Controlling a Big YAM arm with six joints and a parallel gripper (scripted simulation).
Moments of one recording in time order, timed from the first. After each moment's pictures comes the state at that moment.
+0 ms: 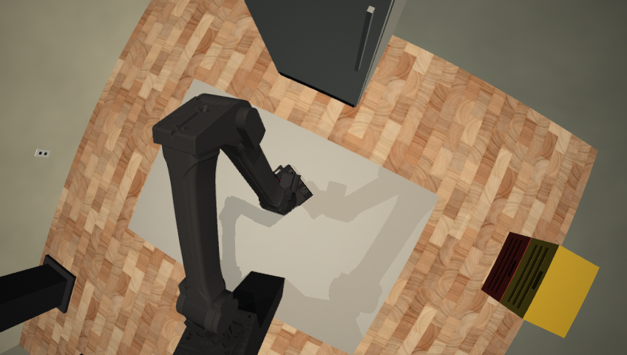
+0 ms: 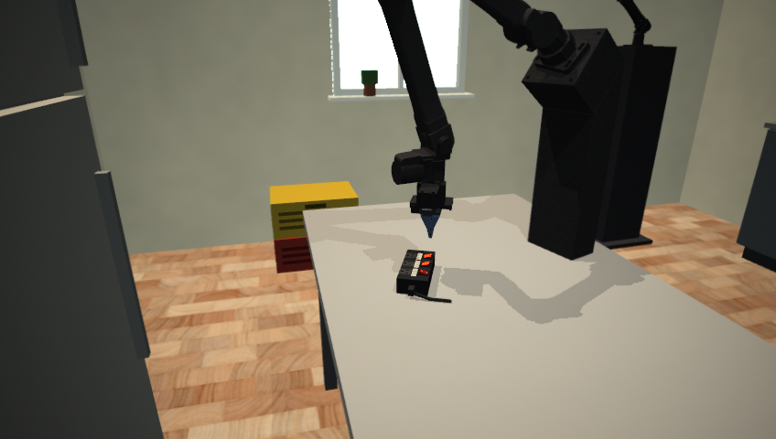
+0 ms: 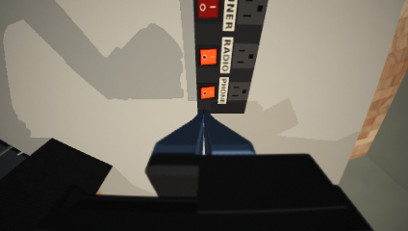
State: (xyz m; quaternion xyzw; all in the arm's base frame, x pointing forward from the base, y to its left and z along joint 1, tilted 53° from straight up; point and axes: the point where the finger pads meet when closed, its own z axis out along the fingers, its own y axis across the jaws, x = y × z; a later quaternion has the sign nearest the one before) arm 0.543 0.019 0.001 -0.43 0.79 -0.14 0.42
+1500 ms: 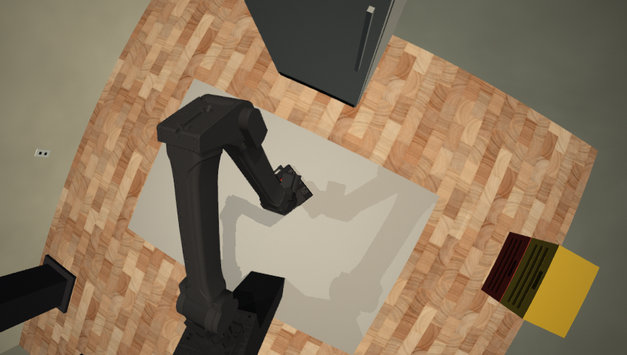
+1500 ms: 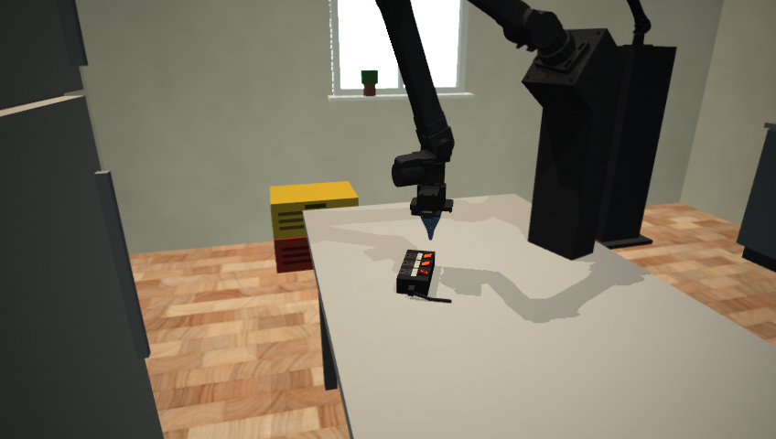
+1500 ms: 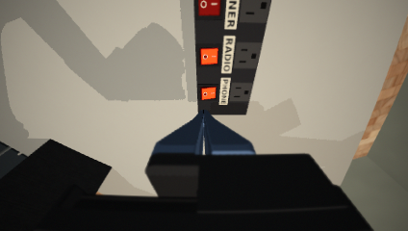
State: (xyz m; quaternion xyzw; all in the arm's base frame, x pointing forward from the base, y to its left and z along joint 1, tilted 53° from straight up) arm 0.547 0.019 -0.004 -0.43 0.79 -0.14 0.42
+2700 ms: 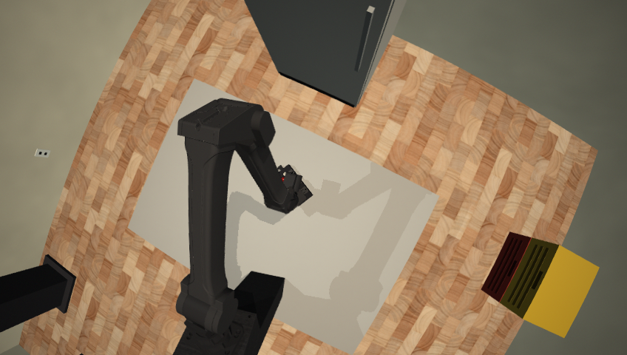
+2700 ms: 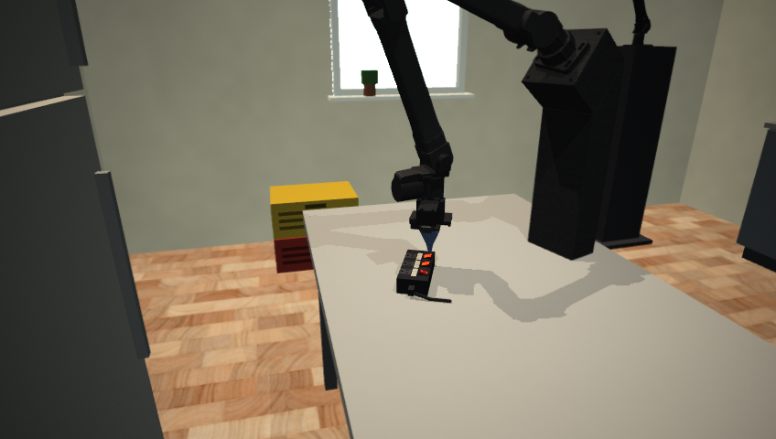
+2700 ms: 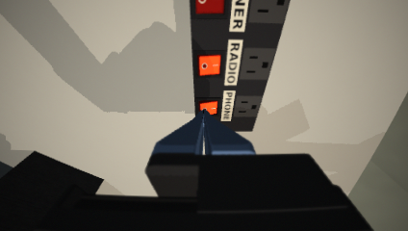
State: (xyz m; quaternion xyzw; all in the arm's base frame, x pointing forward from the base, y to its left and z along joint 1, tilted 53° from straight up) arm 0.576 0.024 -0.025 -0.43 0.79 -0.14 0.42
